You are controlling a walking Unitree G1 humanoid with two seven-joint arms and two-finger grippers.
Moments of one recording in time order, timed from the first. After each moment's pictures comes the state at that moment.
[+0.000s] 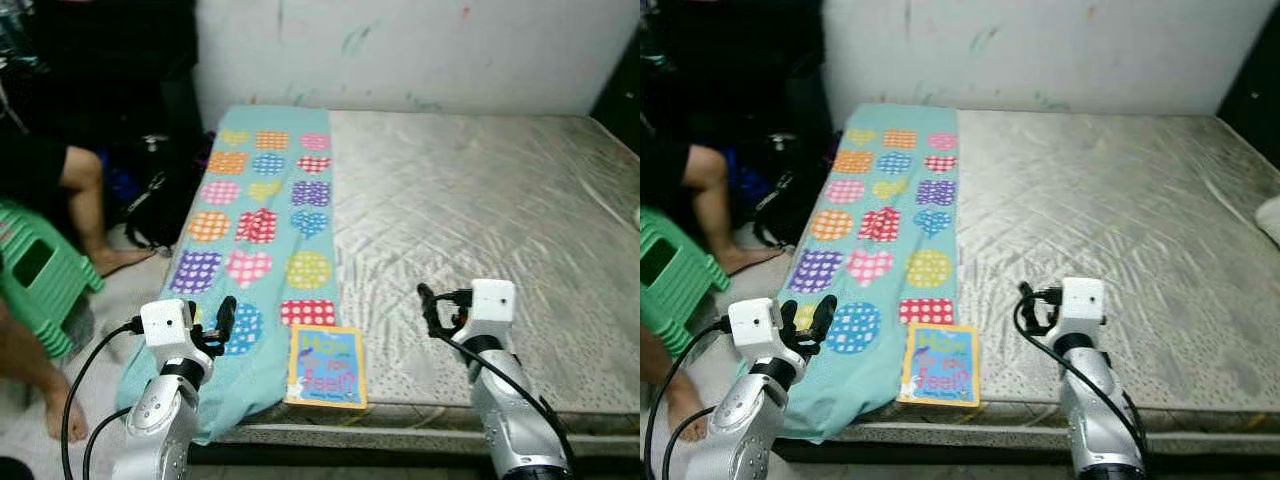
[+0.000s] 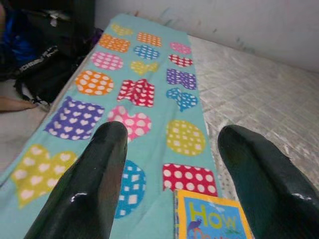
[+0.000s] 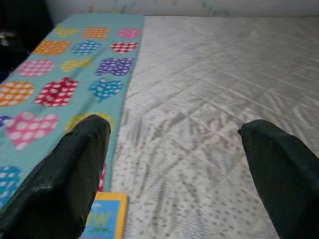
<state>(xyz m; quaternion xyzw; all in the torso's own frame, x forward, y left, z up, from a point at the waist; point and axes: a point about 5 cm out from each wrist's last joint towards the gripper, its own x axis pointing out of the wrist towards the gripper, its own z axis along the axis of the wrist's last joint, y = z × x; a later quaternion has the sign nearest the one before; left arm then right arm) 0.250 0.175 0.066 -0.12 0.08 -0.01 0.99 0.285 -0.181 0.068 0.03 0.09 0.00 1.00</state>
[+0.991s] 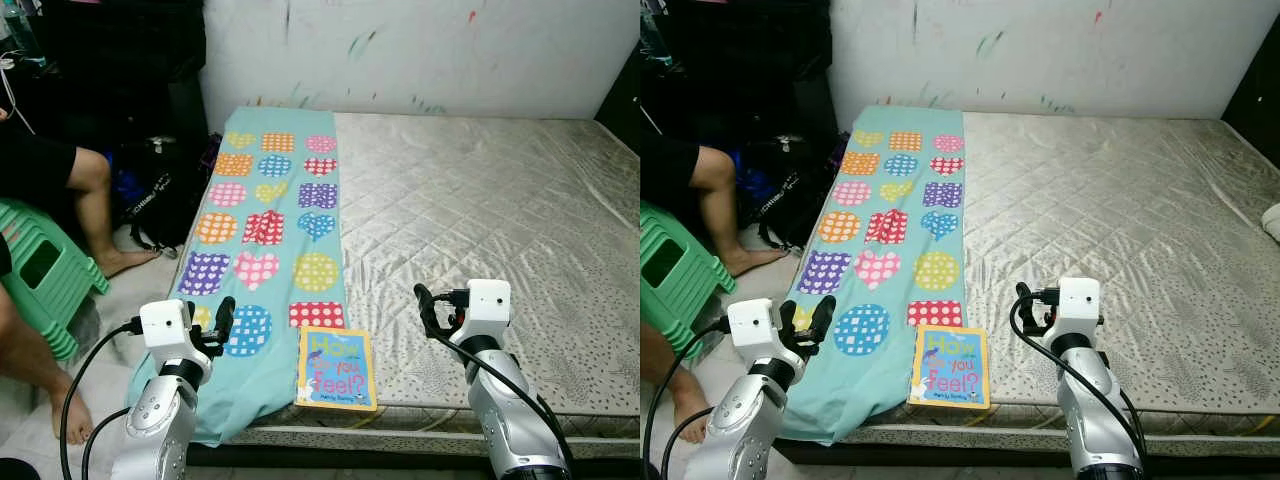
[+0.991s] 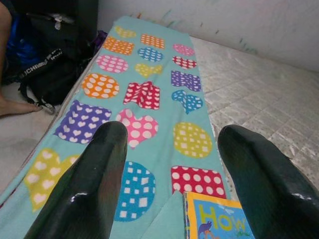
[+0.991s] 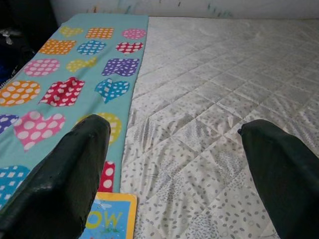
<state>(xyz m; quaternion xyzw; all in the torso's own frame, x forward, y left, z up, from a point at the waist) 0.250 0.176 0.066 -0.12 0.08 -0.01 0.99 0.285 -0.180 0.068 0.02 0.09 0.00 1.00</state>
